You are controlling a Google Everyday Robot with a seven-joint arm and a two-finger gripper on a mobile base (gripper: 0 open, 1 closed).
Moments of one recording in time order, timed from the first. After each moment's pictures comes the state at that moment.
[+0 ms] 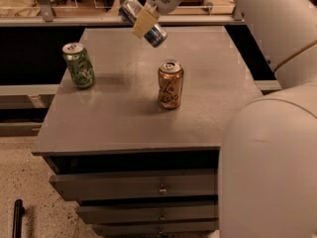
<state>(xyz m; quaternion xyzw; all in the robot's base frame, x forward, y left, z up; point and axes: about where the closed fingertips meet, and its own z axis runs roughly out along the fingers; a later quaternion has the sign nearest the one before) 0.693 0.031 0.969 -0.57 0.75 0.15 0.29</state>
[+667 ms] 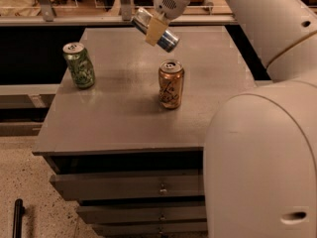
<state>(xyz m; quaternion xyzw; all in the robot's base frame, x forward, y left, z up) 0.701 -0.006 0.940 -0.58 0.78 0.09 0.23</state>
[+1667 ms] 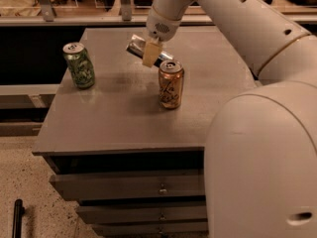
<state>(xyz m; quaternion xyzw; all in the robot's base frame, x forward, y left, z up) 0.685 0.011 0.882 -0.65 0.74 0.08 0.17</state>
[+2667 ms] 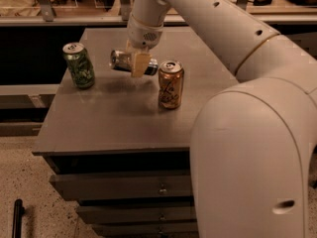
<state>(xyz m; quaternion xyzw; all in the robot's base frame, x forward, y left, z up) 0.658 0.056 0.862 -0.80 0.57 0.08 0.14</state>
